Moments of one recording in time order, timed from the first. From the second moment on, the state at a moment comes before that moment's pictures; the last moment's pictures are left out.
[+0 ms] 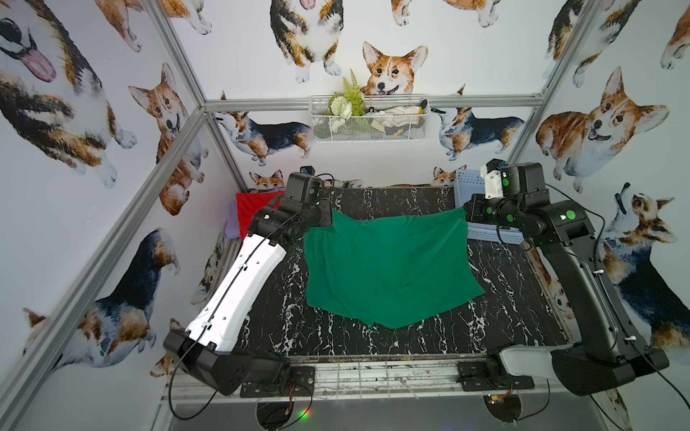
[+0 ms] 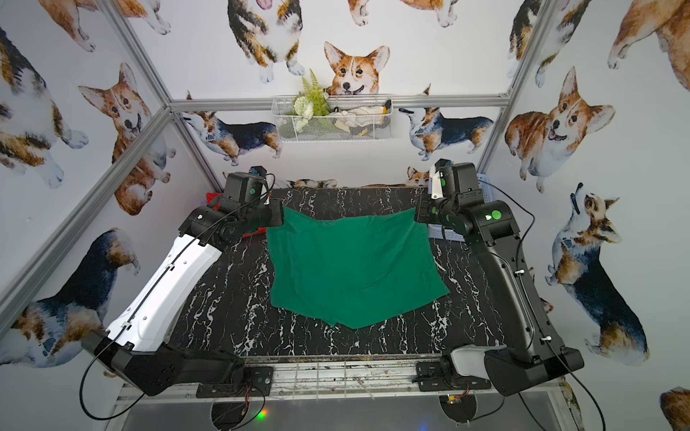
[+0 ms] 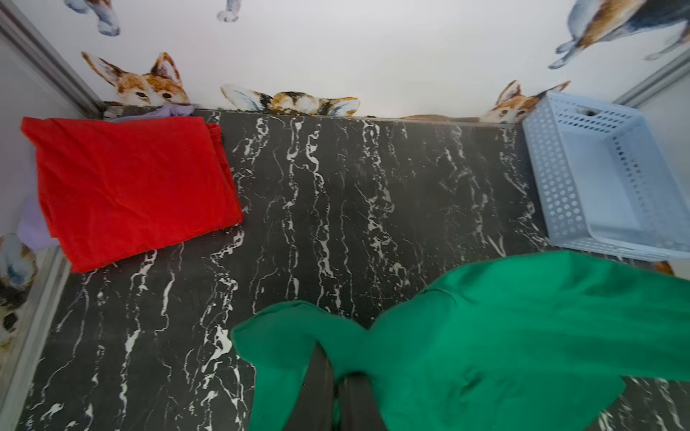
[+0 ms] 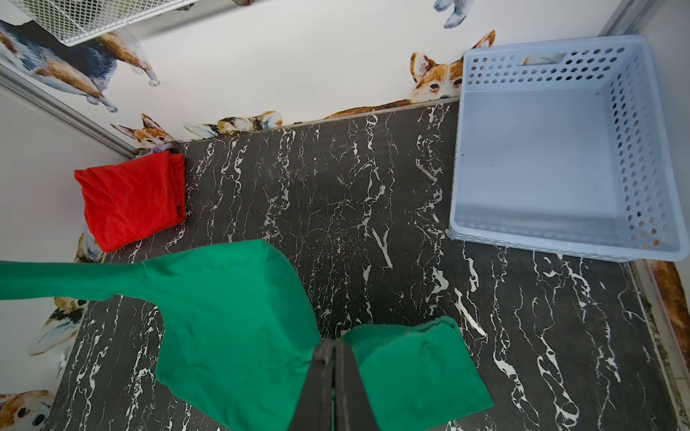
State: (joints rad) left arm -0.43 1.39 1.63 -0.93 -0.16 -0.33; right arm 0.31 1.31 1.74 -1.14 -0.03 0.35
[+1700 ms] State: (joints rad) left arm -0.33 1.82 2.69 -1.12 -0.12 -0.16; right arm 0.37 1.89 2.73 -1.29 0.10 0.28
